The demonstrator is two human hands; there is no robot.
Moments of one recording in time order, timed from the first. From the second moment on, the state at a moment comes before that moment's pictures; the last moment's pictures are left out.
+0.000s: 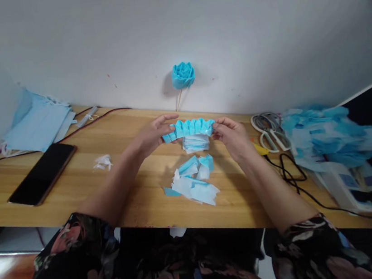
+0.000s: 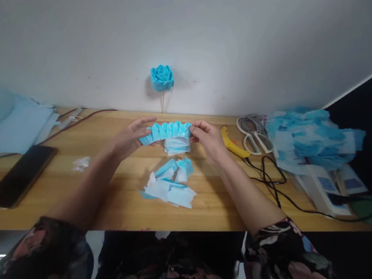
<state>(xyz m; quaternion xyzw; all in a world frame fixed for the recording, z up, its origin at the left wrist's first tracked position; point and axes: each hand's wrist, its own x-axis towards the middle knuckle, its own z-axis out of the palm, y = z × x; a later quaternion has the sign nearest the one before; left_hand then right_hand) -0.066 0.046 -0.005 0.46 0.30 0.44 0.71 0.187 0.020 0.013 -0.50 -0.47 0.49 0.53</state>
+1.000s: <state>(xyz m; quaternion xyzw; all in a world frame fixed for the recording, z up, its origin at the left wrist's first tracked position) -0.065 0.047 -0.001 0.41 0.34 0.47 0.70 0.186 0.045 0.027 -0.46 -0.59 0.51 0.42</state>
